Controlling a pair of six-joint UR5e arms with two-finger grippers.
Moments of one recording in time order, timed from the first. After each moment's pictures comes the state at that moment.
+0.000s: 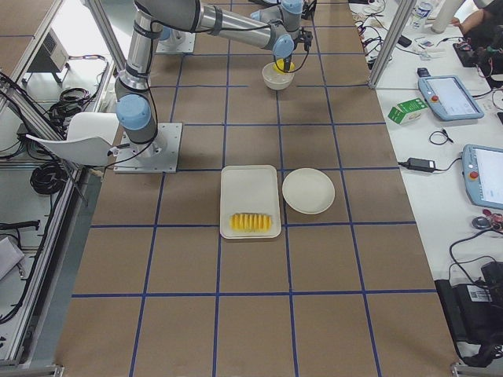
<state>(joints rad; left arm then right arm) -1.58 -1.61 -1.53 -1.62 1.57 0.08 1.91 -1.06 1.54 -2.14 -1.44 0.43</state>
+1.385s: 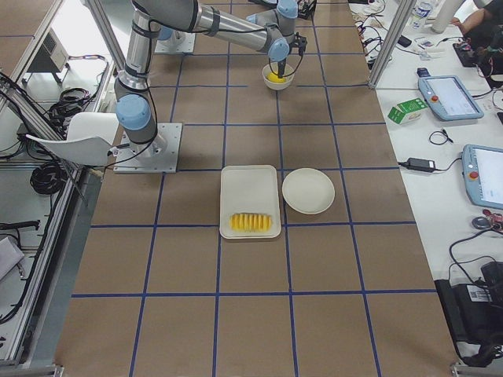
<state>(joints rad) -1.55 -1.59 -1.51 -1.62 1.55 0.08 1.90 -1.10 1.58 -2.13 -1.48 0.45</state>
